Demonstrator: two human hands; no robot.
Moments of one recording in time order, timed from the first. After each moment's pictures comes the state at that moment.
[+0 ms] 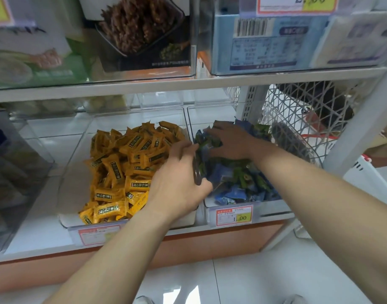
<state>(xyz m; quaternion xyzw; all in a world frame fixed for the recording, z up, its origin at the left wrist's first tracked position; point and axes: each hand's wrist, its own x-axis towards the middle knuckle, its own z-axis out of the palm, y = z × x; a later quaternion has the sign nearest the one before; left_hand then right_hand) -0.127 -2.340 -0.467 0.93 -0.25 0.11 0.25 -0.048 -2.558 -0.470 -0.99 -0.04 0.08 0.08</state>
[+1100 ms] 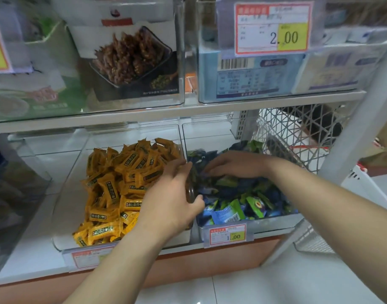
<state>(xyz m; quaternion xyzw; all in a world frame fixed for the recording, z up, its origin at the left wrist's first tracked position) -0.128 -2.337 -0.455 0.94 -0.26 0.09 0.21 -0.085 -2.574 -0.446 -0.94 -0.08 0.19 0.27</state>
